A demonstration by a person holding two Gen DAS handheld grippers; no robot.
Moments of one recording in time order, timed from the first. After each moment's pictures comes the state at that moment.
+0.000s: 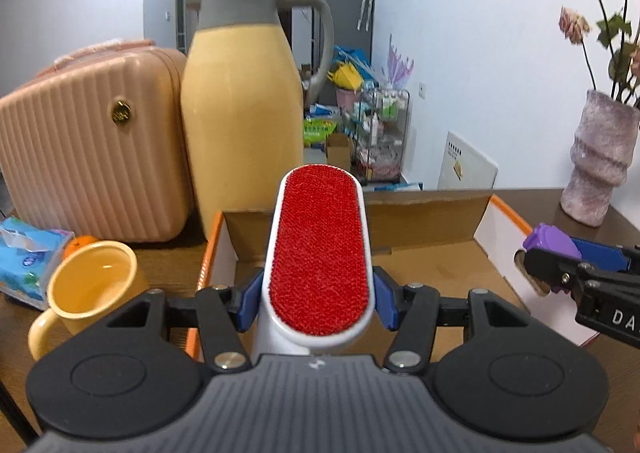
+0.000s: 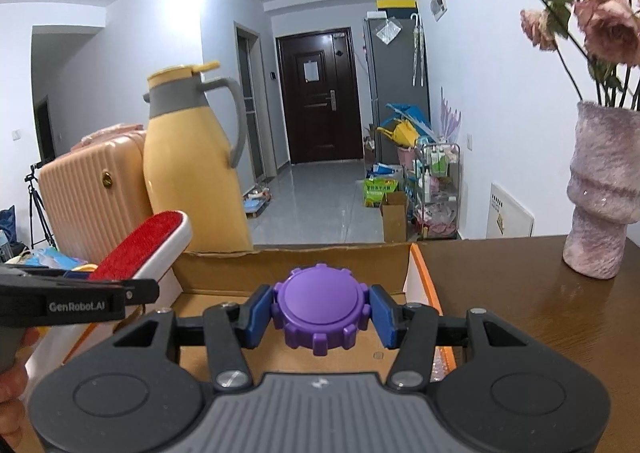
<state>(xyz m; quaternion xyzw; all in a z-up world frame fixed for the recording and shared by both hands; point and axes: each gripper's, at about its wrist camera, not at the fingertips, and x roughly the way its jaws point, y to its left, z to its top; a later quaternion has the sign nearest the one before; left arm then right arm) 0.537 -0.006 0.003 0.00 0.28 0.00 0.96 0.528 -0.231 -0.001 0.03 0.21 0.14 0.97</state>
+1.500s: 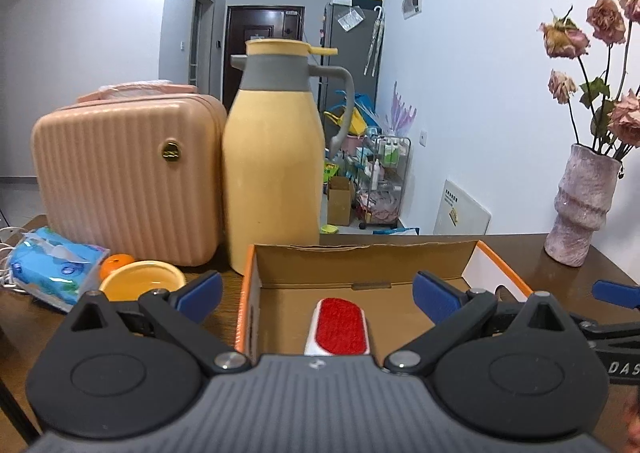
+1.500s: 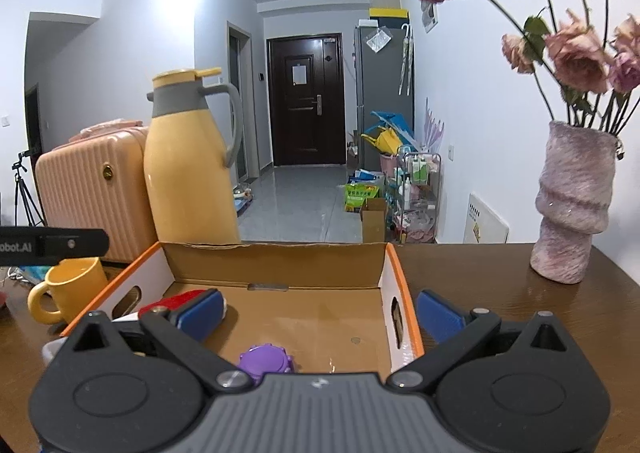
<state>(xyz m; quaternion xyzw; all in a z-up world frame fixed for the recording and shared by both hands) 0.470 0.020 0.041 -0.03 0.21 0.01 0.98 0.483 -0.235 0.015 0.00 0.20 0.11 0.97</state>
